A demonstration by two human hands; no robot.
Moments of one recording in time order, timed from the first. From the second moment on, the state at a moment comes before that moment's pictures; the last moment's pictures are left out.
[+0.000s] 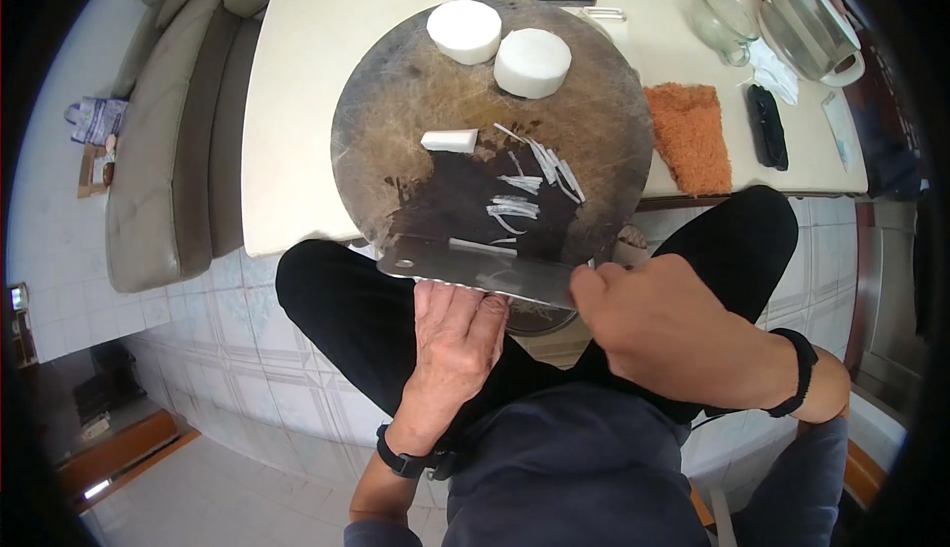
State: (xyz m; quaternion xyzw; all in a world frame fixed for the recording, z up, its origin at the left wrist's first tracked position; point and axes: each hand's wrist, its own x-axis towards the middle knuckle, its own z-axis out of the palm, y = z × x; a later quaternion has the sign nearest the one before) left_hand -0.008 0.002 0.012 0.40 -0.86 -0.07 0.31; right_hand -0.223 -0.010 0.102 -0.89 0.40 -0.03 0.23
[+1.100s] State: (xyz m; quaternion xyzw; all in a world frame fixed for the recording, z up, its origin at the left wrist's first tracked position) left_hand -0.010 0.004 0.004 0.41 -0.85 -0.03 0.33; right_hand -0.232 -0.010 0.102 -0.87 0.41 -0.05 0.27
